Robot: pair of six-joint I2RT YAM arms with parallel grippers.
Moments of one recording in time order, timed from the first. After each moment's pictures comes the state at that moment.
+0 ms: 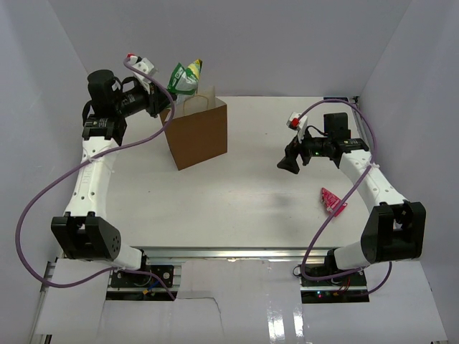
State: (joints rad) left arm -0.01 1.46 1.58 -0.24 0.85 0.23; right arm 0.14 1.43 1.13 -0.50 -0.83 -0.61
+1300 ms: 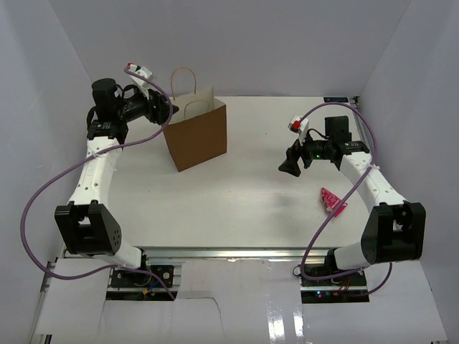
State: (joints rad) left arm 0.04 1.50 1.44 -0.15 0.87 0.19; right arm 0.13 1.42 1.10 -0.50 -0.83 -0.61
